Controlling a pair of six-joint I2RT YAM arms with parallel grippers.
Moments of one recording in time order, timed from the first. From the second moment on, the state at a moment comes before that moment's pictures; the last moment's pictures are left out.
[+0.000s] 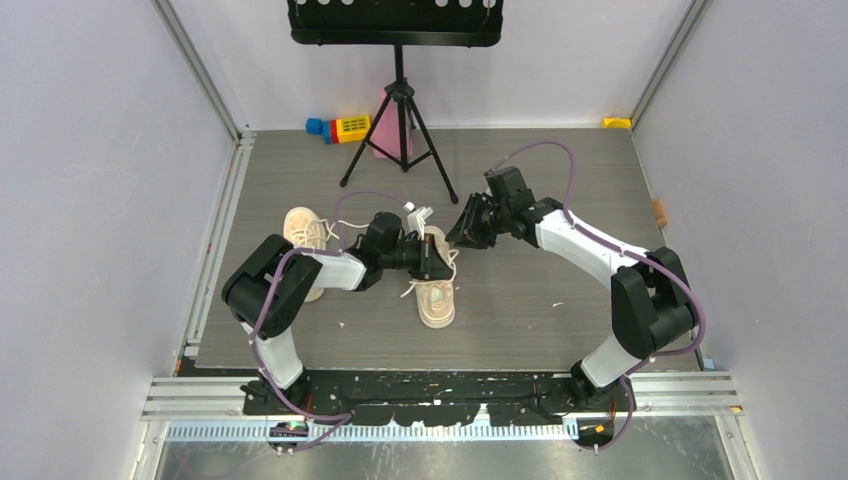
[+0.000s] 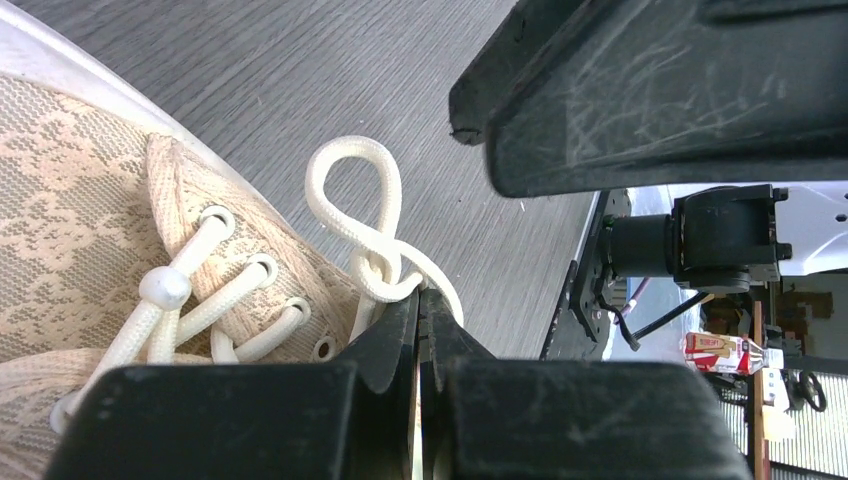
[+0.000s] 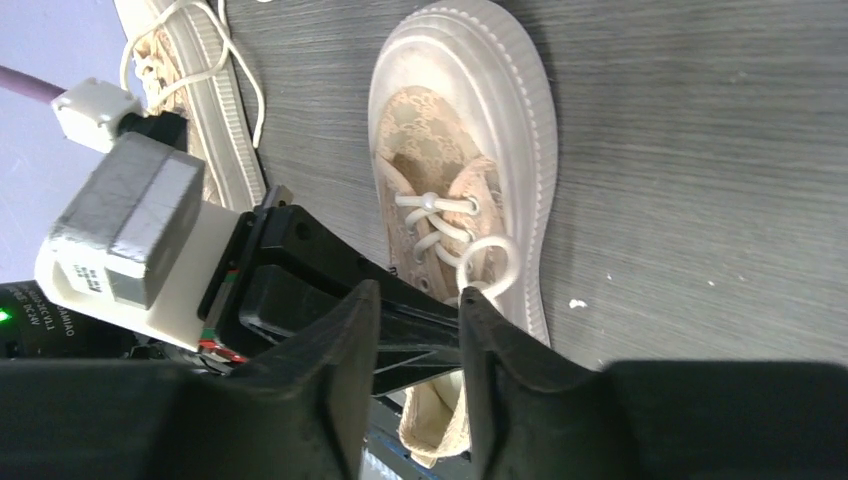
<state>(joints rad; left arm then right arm) -0.63 1.78 0.76 0.54 0.67 -0.63 0.48 1.58 1.09 -0.34 -0.33 0.83</state>
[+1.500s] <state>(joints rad) -0.62 1.76 0.76 0.51 0.67 -0.60 0.43 1.51 0.71 0.02 -0.49 0.92</state>
